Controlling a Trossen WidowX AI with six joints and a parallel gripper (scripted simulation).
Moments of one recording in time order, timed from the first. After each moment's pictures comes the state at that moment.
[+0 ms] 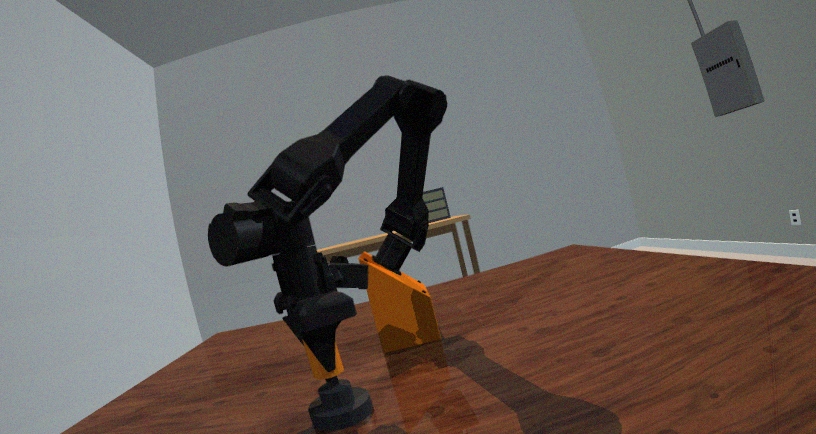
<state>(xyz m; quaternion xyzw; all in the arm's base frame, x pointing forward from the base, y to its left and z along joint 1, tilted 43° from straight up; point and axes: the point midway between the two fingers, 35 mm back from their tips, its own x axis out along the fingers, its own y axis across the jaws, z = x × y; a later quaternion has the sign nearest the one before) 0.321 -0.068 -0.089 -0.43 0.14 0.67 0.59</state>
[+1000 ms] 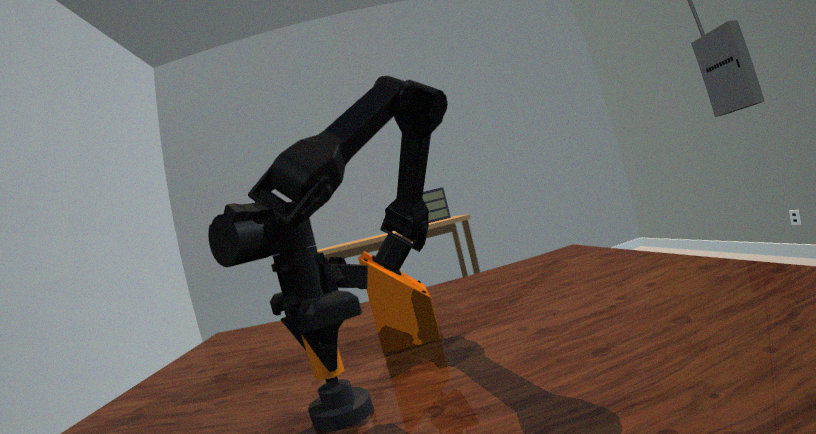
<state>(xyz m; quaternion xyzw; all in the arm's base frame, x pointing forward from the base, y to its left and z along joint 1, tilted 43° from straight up) 0.320 -0.067 -0.090 -0.45 0.11 0.67 0.57</state>
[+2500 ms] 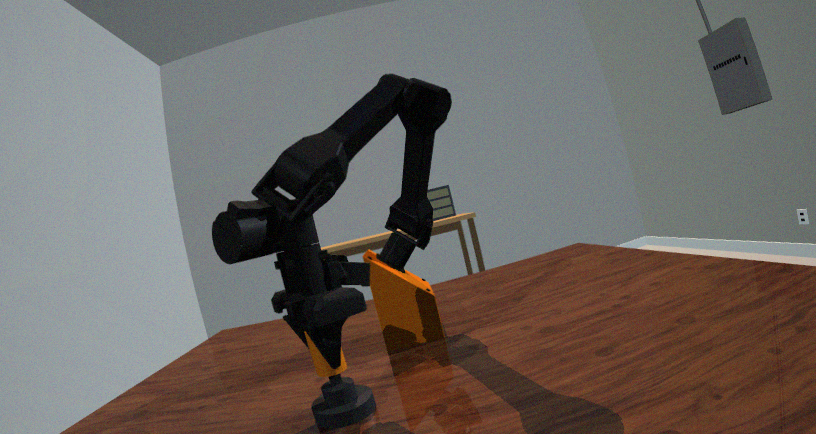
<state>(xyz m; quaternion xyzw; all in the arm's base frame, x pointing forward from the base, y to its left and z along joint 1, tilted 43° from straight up) 0.321 -0.068 -0.089 -0.46 0.10 0.68 0.56</state>
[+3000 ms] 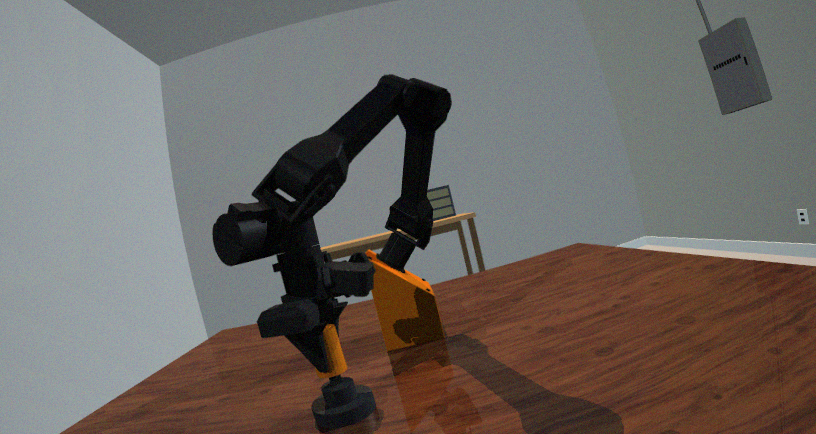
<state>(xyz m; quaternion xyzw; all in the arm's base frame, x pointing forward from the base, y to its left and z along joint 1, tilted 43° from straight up) 0.319 -0.067 -0.091 -0.23 0.34 0.59 0.70</state>
